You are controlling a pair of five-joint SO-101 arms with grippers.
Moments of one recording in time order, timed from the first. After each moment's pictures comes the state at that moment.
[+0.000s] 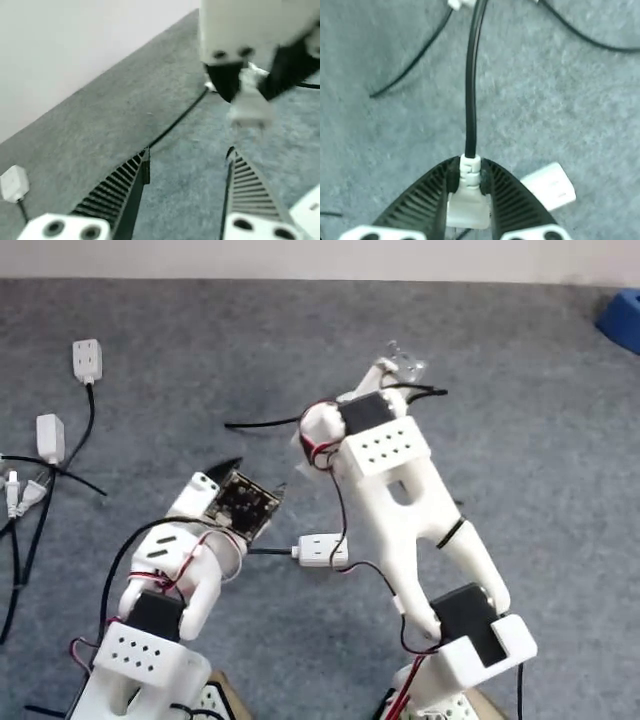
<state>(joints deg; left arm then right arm) 11.3 -75.9 82.5 24.8 -23.7 -29.2 1.9 -2.3 76.2 -58.3</state>
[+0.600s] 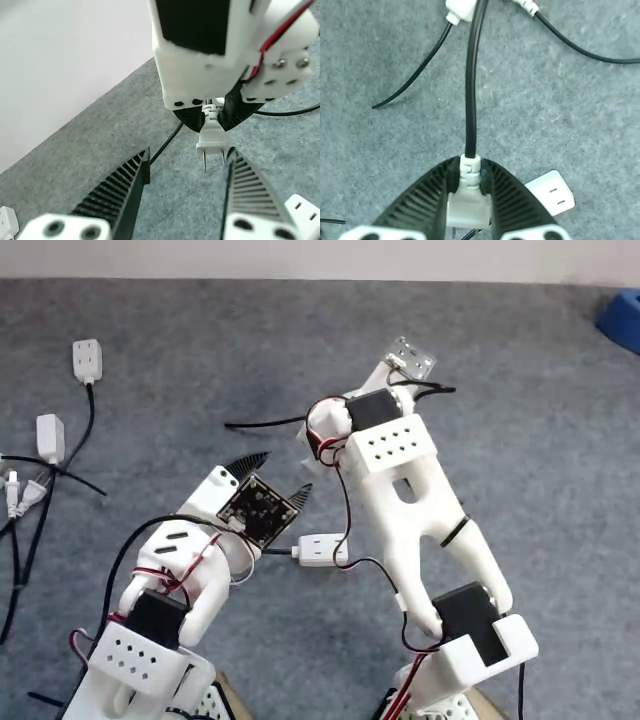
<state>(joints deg) 18.0 -75.9 74.2 30.2 -23.7 -28.3 1.9 -2.4 75.7 -57.8</state>
